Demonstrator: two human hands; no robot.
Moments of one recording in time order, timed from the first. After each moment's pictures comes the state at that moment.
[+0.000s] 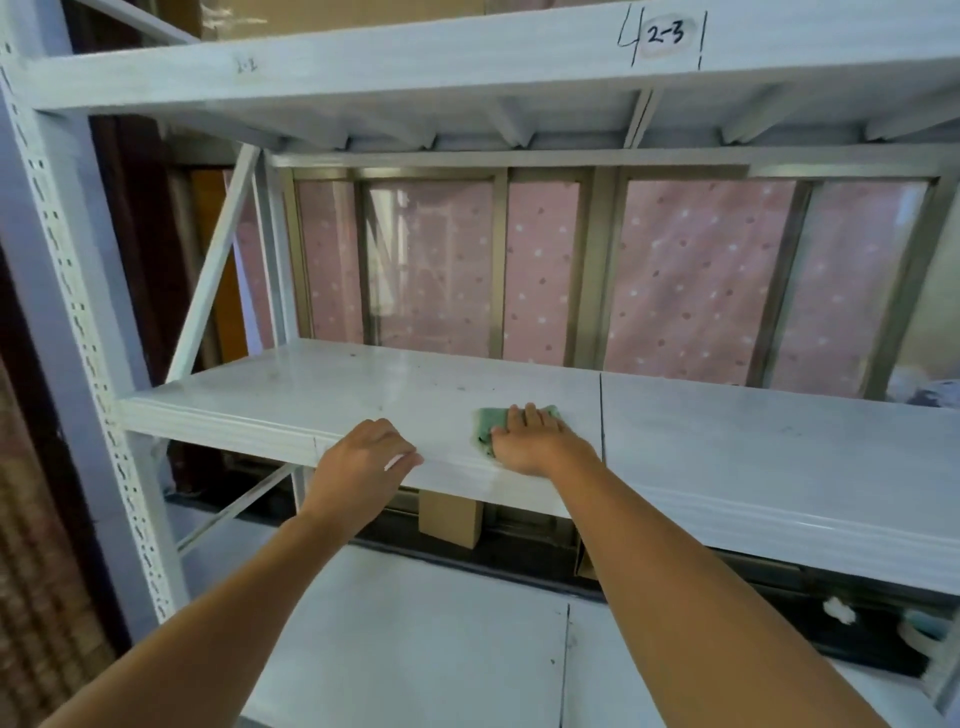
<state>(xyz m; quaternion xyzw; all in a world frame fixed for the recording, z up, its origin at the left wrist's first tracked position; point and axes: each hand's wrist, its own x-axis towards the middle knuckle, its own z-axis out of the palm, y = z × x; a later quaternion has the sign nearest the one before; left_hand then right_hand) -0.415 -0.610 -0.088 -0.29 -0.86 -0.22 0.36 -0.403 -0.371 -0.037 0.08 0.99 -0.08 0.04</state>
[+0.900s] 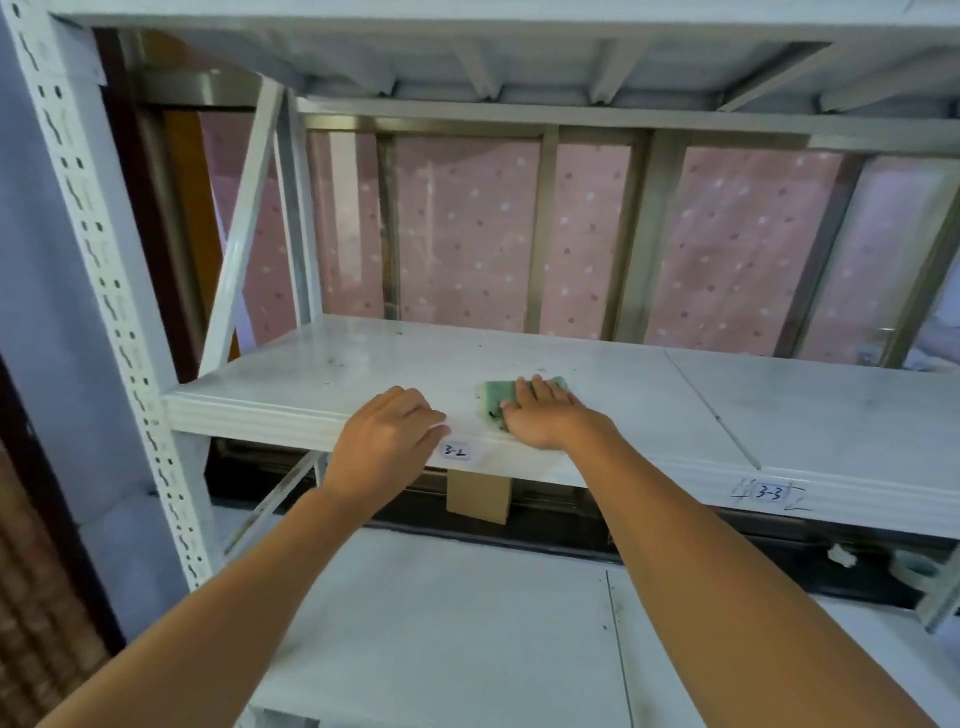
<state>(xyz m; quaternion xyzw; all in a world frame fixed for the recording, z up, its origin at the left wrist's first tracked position) -0.501 -0.730 -0.080 -0.42 -0.77 -0.23 0.42 -0.470 -0.502 -0.036 0.12 0.99 -0.08 0.03</state>
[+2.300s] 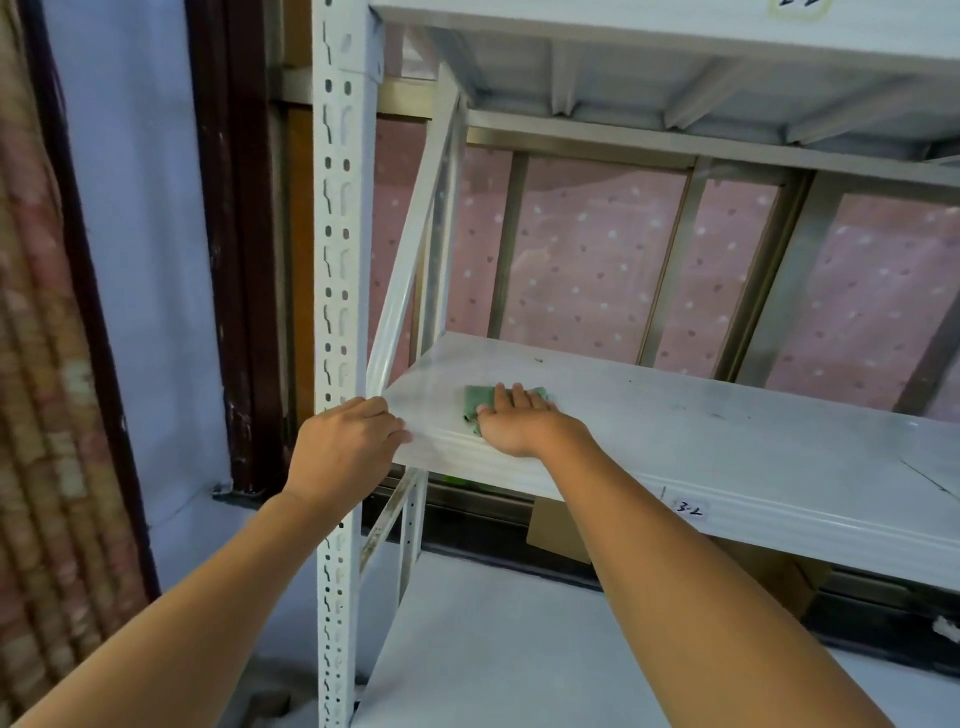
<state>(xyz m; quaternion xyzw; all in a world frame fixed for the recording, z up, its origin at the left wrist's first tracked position) -0.628 -0.977 -0.087 -0.35 -0.81 -0.15 0.45 -0.613 -0.751 -0.033 0.12 0.99 -0.07 0.05</state>
